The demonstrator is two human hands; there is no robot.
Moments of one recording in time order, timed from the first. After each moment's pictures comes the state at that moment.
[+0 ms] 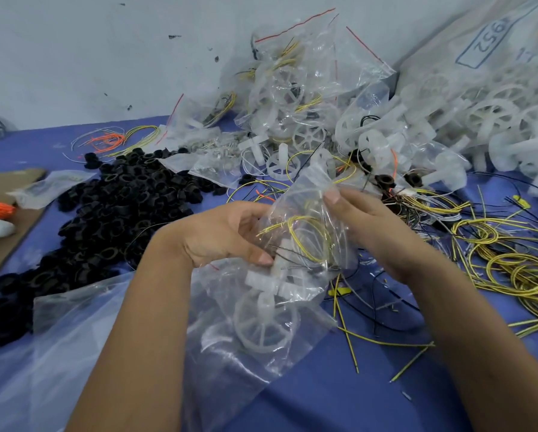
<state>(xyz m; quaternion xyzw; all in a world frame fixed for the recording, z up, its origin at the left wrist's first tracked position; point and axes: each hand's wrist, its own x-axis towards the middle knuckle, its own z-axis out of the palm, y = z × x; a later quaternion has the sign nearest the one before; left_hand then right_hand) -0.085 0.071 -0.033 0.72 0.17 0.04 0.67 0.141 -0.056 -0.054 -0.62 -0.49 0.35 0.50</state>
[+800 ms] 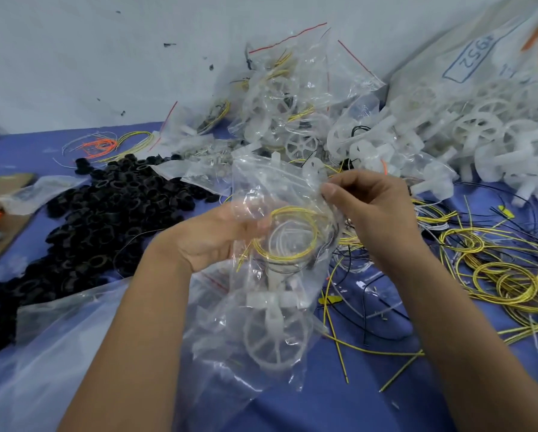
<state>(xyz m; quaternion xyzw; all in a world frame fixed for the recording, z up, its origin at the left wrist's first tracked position) -0.080 0.068 -0.027 0.66 0.22 0.12 0.71 0.142 -0.050 -0.031 -0.55 -0.48 0.21 0.65</state>
